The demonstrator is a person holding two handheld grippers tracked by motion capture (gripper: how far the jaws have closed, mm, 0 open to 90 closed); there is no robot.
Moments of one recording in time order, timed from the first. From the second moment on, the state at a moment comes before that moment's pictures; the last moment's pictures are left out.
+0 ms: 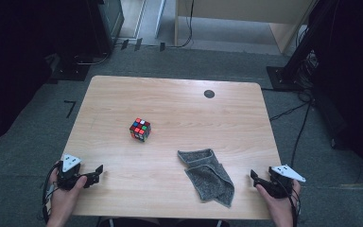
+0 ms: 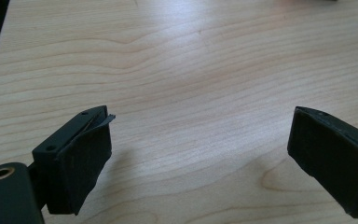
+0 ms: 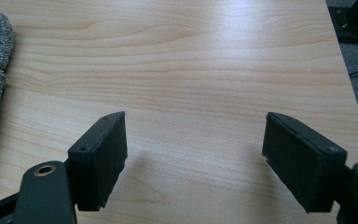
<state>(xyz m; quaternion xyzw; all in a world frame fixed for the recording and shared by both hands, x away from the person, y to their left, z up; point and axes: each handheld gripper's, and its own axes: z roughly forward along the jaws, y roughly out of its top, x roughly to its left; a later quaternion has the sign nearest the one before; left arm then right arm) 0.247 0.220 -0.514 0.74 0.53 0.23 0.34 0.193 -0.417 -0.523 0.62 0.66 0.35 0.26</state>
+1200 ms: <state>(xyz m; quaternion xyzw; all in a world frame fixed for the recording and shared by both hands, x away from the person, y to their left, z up) 0.279 0.163 -0.500 0.77 0.48 0.22 0.37 0.197 -0.279 -0.501 0.49 0.73 0.44 0.18</state>
